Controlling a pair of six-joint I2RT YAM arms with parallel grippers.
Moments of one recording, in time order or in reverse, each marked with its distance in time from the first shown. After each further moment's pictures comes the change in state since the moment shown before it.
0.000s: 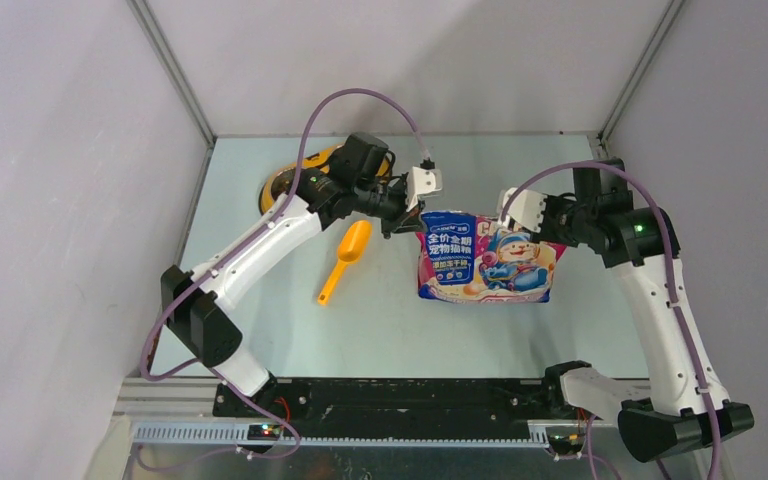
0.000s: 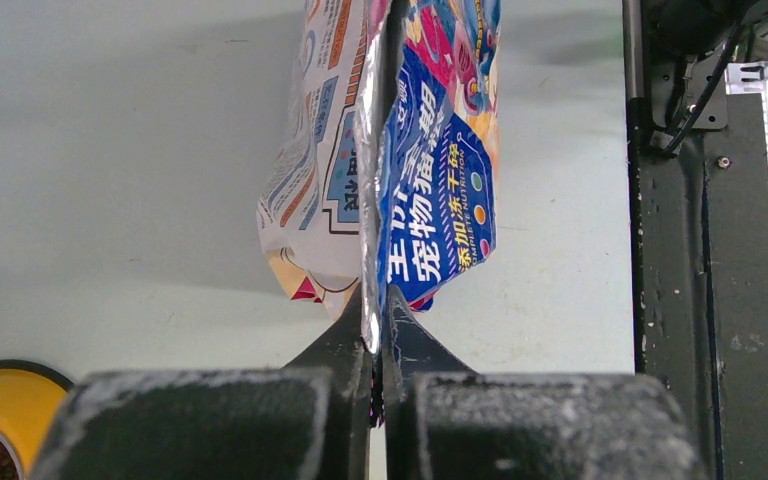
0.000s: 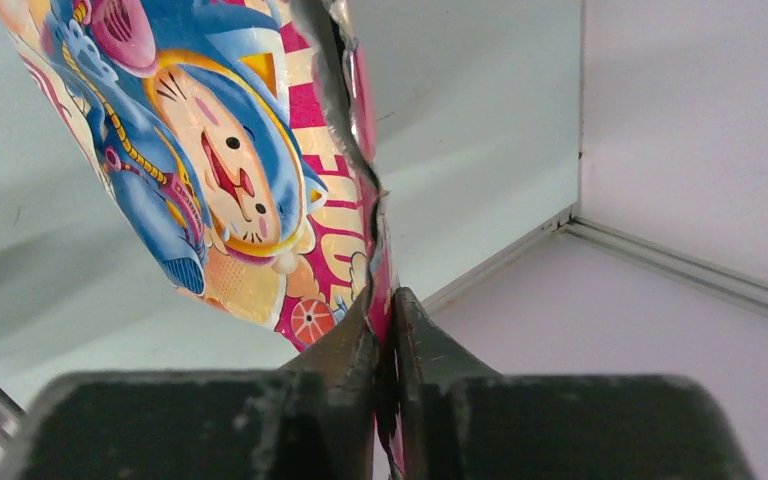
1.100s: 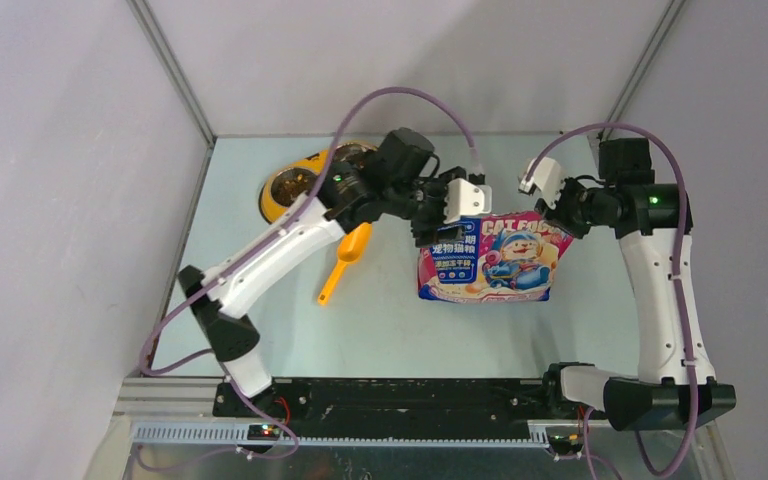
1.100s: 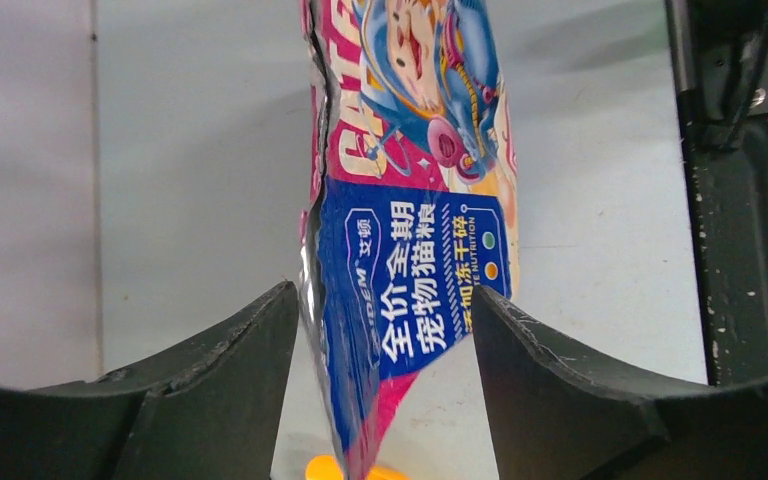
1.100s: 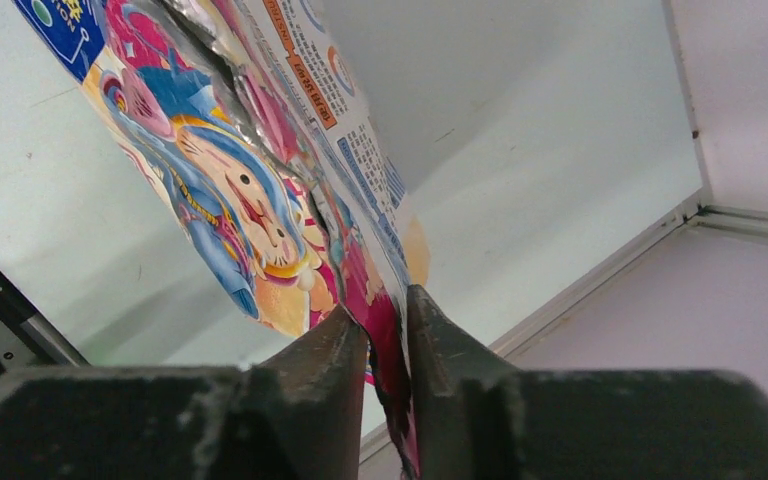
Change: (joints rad) left arm -0.225 0.081 0.360 -0.194 -0.253 0.130; right arm -0.190 0.119 0.124 -0.105 -0.240 0.143
